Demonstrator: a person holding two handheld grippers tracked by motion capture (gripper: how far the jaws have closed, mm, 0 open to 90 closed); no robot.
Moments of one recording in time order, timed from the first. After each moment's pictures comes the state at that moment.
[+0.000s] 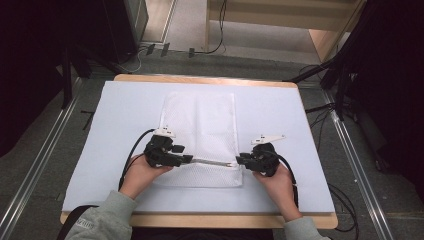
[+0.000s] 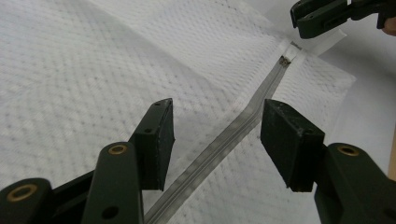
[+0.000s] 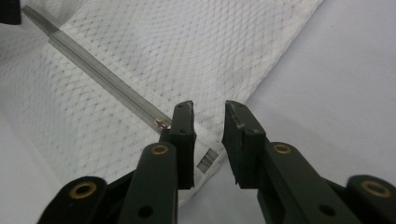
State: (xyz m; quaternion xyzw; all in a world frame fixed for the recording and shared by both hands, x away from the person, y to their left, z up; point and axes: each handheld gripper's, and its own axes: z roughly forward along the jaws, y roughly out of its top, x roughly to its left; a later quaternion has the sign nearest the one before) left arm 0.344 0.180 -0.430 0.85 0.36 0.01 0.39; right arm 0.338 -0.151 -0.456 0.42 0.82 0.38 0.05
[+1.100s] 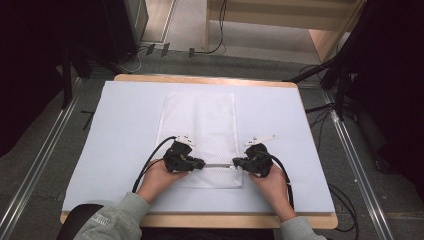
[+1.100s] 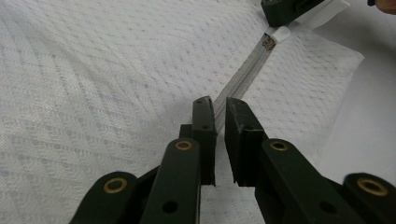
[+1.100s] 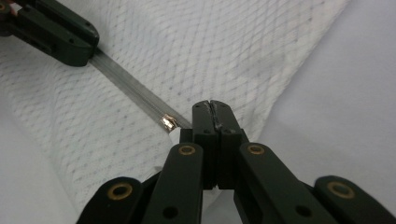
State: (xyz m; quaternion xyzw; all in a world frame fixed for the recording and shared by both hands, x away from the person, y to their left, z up) left arm 0.345 0.139 -0.462 0.87 0.33 -0.03 0.36; right arm 0.342 -0.135 -0.467 0.42 0.84 0.35 0.02
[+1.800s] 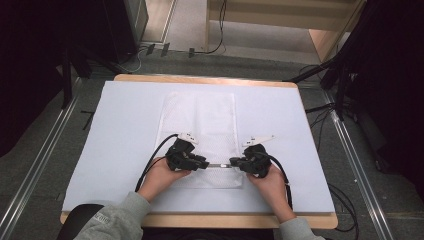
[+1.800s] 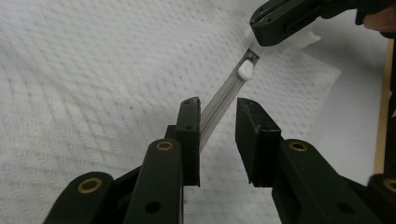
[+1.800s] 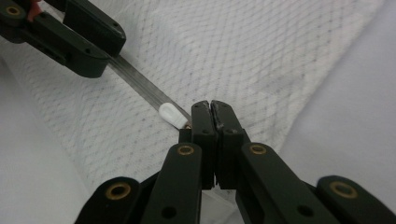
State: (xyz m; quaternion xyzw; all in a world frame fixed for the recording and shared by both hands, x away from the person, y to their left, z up) left arm 0.346 0.129 -0.447 0.87 0.32 -0.04 0.37; right arm 0.337 -0.131 -0.460 0.40 0.83 0.37 0.03
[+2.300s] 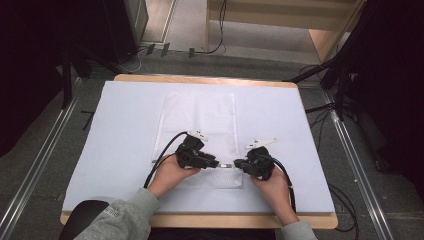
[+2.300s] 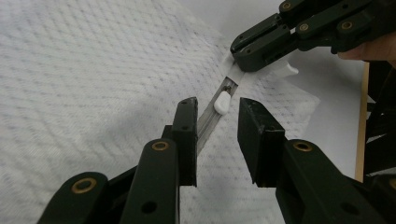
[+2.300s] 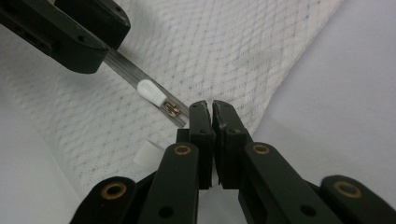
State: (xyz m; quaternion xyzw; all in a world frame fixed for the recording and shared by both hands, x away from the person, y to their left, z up) left arm 0.358 0.102 -0.451 0.87 0.32 -0.07 0.37; right arm 0.332 -0.138 -0.466 0.41 0.84 0.35 0.04
